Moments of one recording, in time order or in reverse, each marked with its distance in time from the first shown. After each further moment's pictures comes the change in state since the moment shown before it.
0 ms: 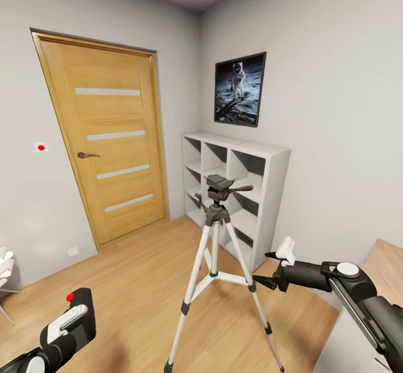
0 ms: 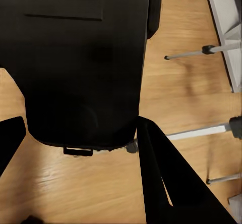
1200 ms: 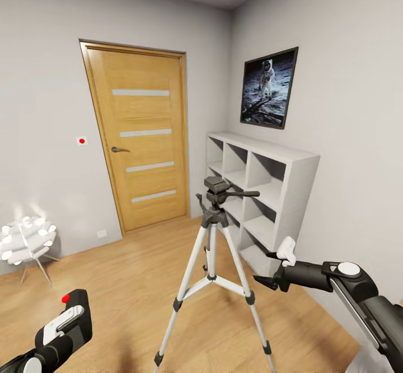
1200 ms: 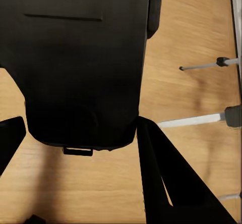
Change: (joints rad) left arm 0.000 0.000 0.019 -0.003 -0.002 0.001 0.008; right arm 0.000 -0.008 0.000 0.000 0.000 0.003 0.003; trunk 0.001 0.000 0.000
